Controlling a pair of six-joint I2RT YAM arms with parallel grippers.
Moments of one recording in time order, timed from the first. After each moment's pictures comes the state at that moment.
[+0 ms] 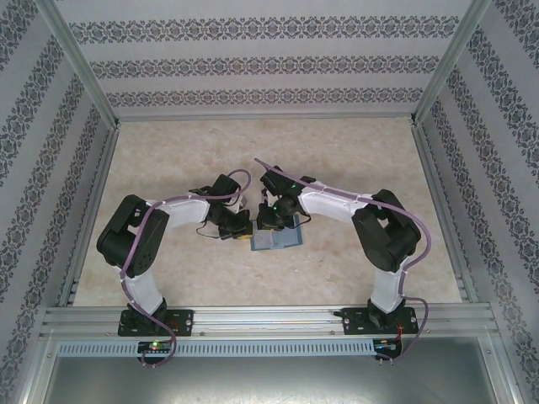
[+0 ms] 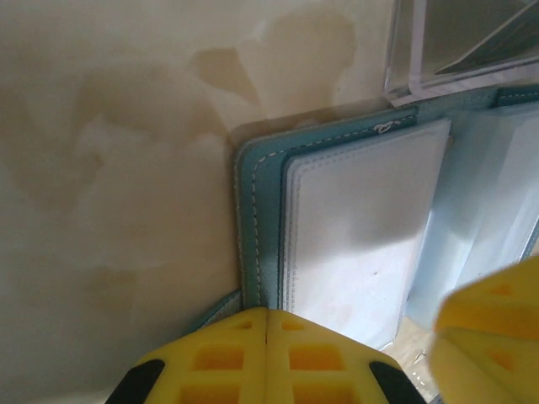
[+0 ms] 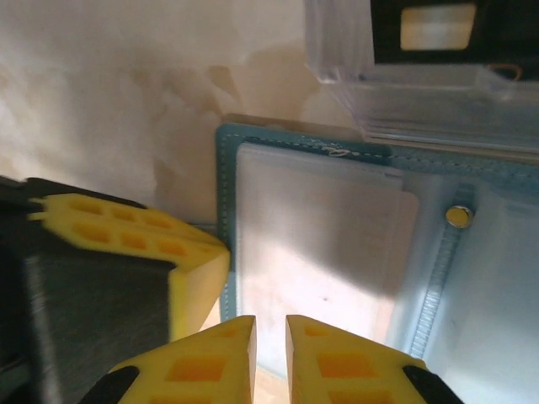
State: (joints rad) left arm -0.47 1.78 0.96 -0.41 0.53 -0.65; right arm 0.71 1.89 1.25 -0.60 -0.37 0.68
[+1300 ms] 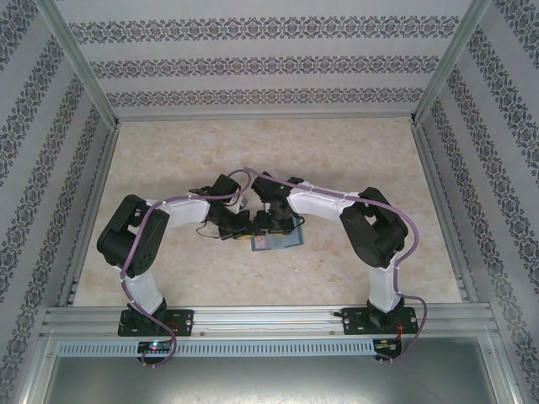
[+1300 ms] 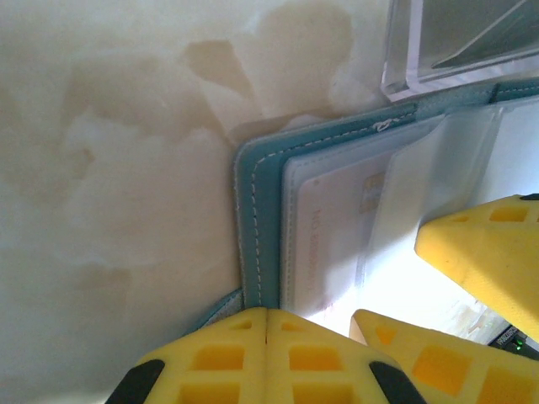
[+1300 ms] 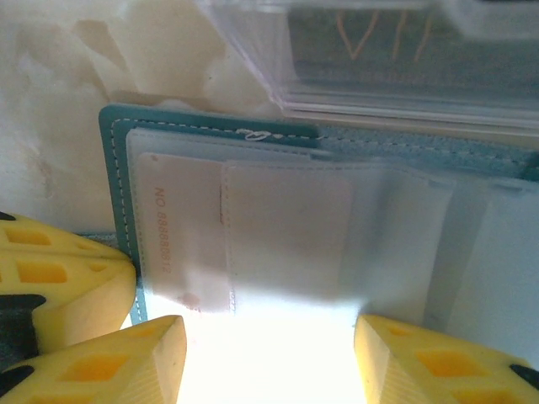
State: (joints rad) left arm -0.47 1.78 0.96 -0.41 0.54 -0.65; right arm 0.76 1.96 1.33 -0.76 -0.21 0.65
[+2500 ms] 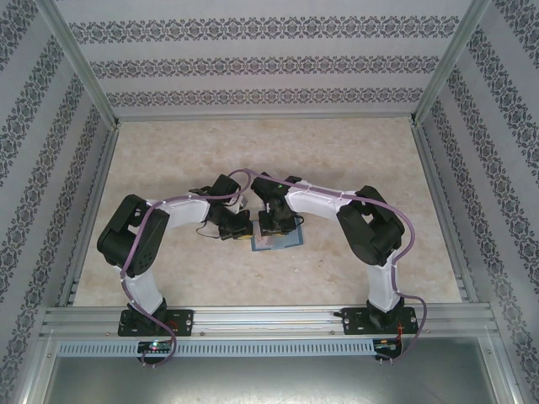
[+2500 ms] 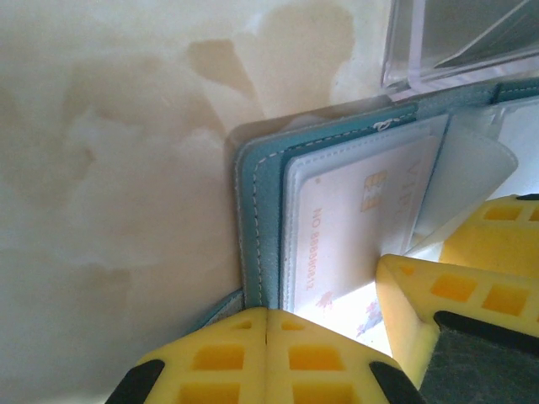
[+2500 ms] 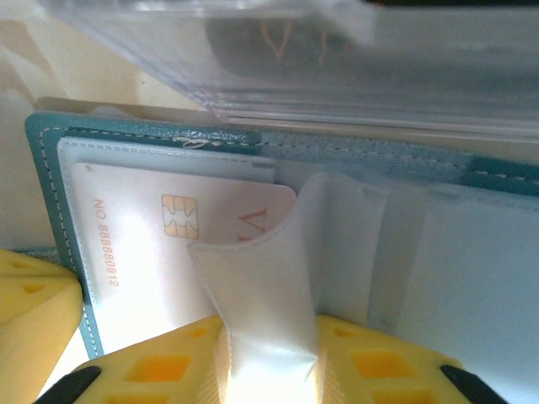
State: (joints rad) left arm -0.47 1.79 0.96 -0.41 0.54 -0.65; right arm 0.76 1.99 1.36 -0.81 -0.16 0.65
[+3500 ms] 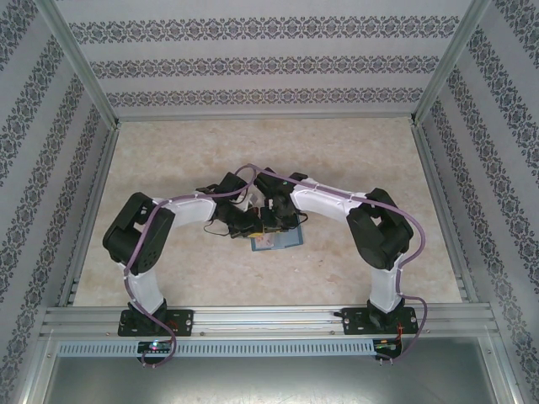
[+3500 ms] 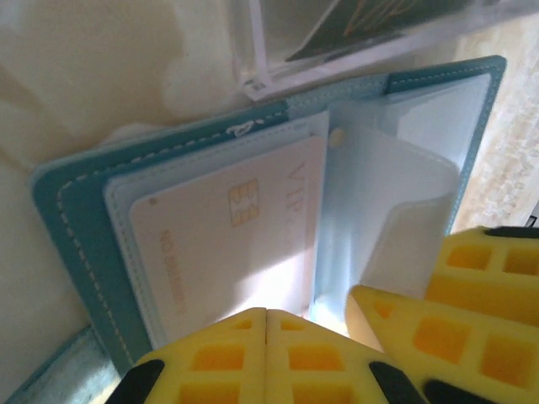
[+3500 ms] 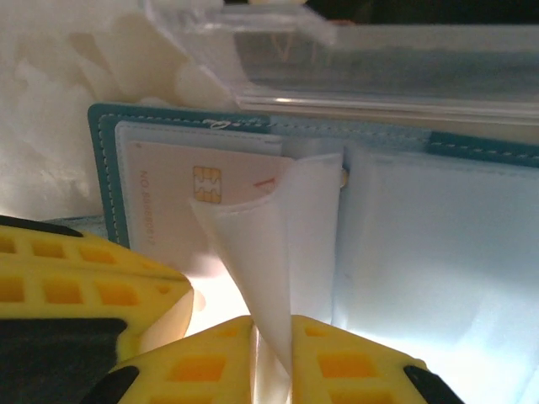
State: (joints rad) left arm -0.51 1.83 1.01 -0.35 0.63 -0.71; right arm 0.74 1.92 1.36 -0.84 -0.17 0.65
